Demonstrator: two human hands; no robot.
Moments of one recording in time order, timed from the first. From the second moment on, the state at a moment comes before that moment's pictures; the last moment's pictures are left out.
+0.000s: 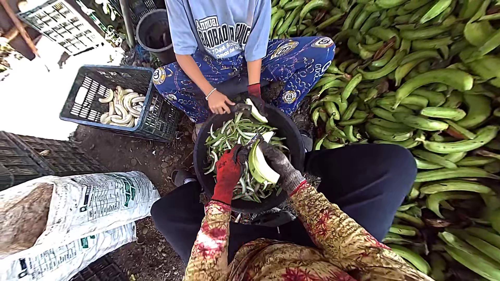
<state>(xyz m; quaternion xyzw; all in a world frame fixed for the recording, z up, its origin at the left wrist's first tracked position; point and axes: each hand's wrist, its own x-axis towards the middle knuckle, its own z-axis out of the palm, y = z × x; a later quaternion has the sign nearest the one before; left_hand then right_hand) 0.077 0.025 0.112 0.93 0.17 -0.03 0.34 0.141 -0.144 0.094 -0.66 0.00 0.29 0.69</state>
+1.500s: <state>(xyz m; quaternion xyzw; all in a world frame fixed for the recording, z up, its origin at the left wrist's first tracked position) 0.096 -0.010 0.116 0.96 0.04 0.13 0.24 0.151 -0.164 0.097 -0.67 0.03 0.18 0.72</state>
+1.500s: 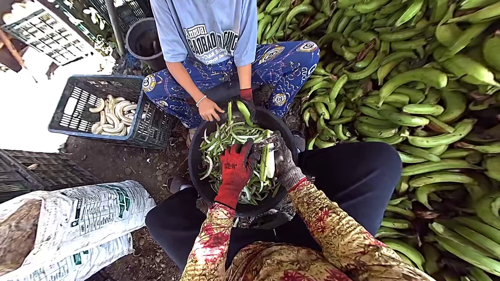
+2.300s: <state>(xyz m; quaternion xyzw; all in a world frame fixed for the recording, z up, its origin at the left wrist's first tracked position) 0.043 -0.009 0.114 0.96 -0.06 0.15 0.24 0.175 -0.180 0.111 -0.33 0.12 0.41 0.85</state>
